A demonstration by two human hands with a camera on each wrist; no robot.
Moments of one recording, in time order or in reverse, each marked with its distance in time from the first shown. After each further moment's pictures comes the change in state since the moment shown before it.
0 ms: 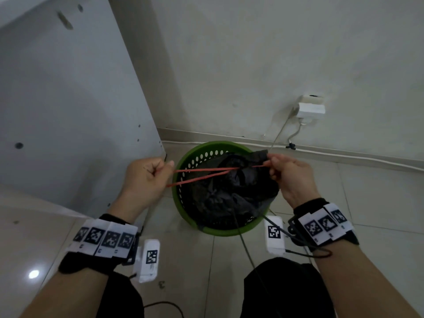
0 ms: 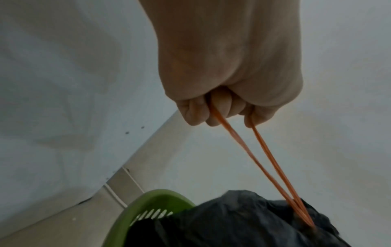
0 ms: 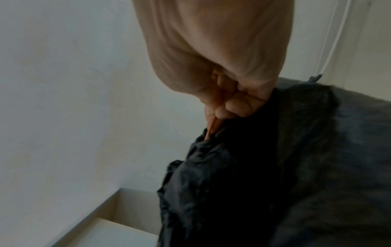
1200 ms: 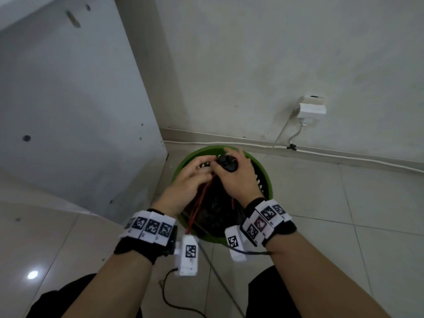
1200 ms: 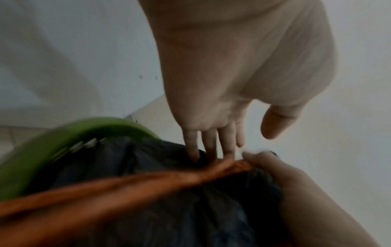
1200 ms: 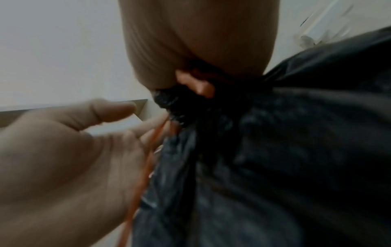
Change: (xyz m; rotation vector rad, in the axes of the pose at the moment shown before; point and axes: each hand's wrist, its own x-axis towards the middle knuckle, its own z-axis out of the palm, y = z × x) left_hand -0.006 0.004 0.067 -0.693 -0.346 -0.384; right_hand -0.021 0.056 0.079 -0.646 -0.222 -0.481
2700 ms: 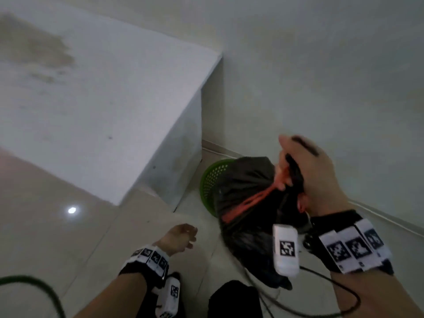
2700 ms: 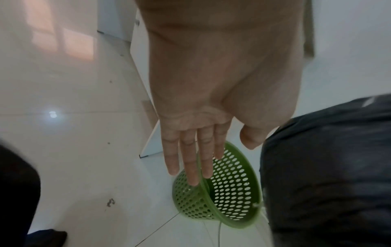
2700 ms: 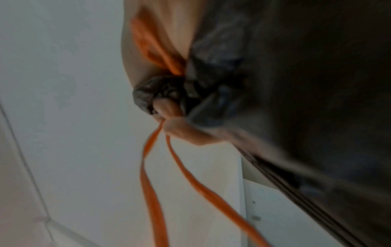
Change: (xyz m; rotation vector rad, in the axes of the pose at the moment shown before) left_hand -0.197 0.129 0.000 0.183 0.292 -0.733; right_hand -0.033 -0.364 -0.192 0.664 -0.240 0.162
